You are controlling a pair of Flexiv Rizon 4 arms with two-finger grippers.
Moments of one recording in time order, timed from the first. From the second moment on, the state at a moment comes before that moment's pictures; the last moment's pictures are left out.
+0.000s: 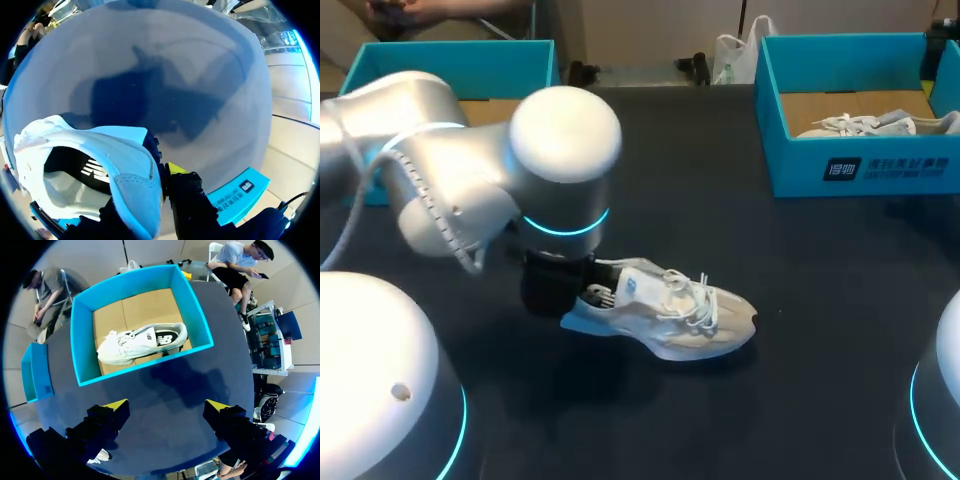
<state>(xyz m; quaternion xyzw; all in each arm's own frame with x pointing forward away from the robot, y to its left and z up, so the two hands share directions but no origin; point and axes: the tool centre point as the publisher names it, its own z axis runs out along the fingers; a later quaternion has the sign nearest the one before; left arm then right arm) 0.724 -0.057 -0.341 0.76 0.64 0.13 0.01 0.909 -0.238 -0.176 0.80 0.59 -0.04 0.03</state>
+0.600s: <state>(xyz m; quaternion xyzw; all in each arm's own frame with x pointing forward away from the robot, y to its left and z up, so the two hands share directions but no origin) 0.718 -0.095 -0.369 0.75 0.64 0.13 -0.01 0.909 -0.238 -0.176 0.80 0.59 -0.04 0.03</state>
